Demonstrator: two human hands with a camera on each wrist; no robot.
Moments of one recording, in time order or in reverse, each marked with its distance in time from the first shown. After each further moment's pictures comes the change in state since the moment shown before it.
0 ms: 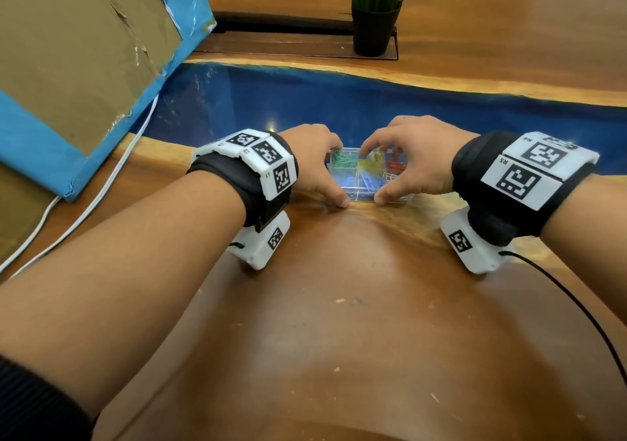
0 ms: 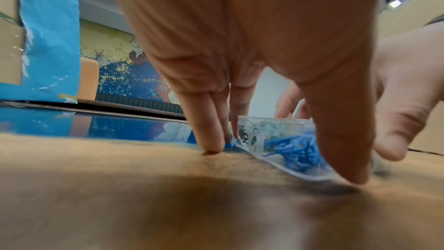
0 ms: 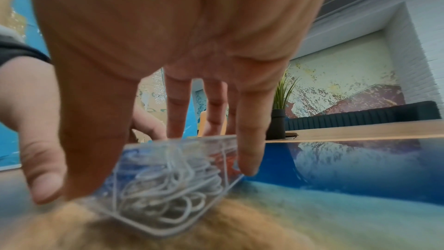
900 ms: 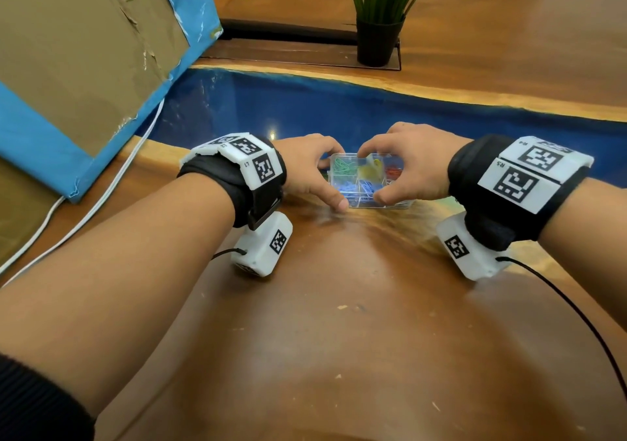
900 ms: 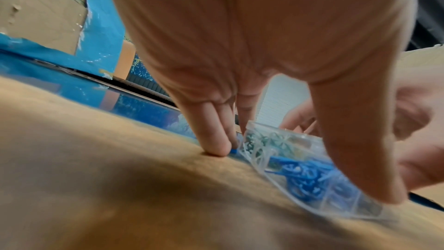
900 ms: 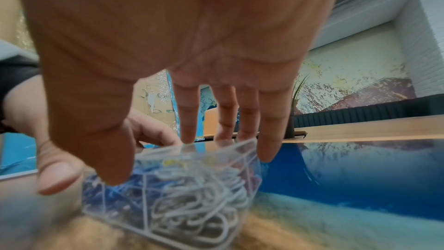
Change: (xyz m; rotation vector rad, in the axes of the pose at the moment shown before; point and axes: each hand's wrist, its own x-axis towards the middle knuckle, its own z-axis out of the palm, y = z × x) left_hand -0.004 -0.016 0.002 -0.322 -0.091 -0.027; right_hand 0.001 -0.013 -0.006 -0.063 -0.030 0.025
